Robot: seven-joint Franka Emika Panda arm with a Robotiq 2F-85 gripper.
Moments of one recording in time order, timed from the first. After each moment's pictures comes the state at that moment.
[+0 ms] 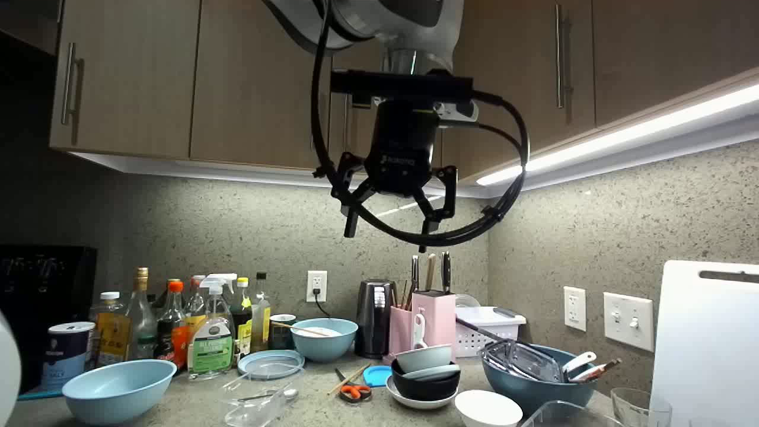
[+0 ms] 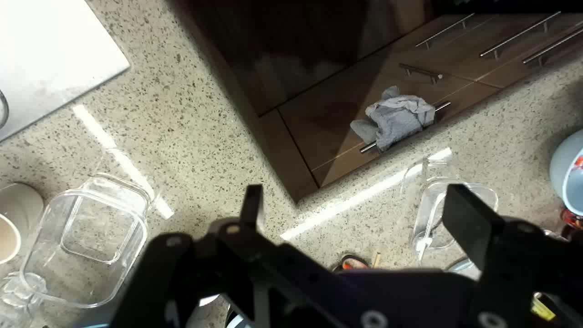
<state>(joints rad) -0.06 -0.65 -0.39 -2.32 -0.07 1.68 -0.49</state>
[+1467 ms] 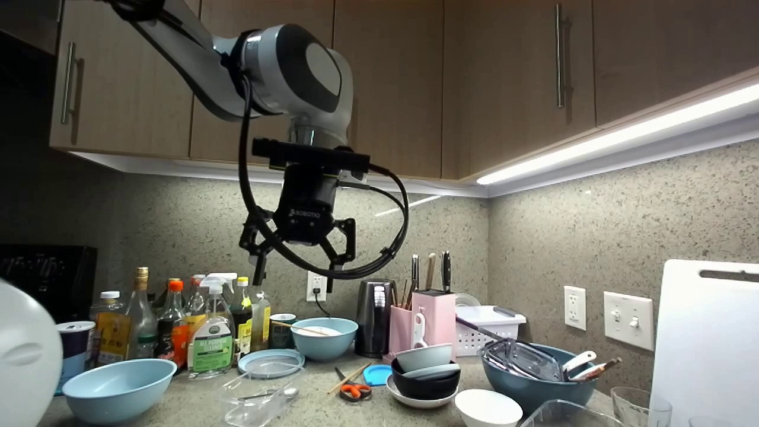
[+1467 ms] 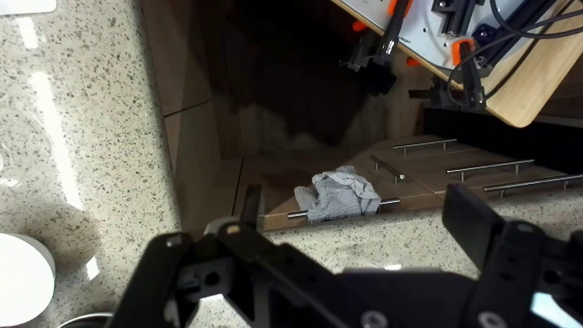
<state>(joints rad) 0.09 -0.65 -0.16 -2.49 -0.09 1.70 -0.52</state>
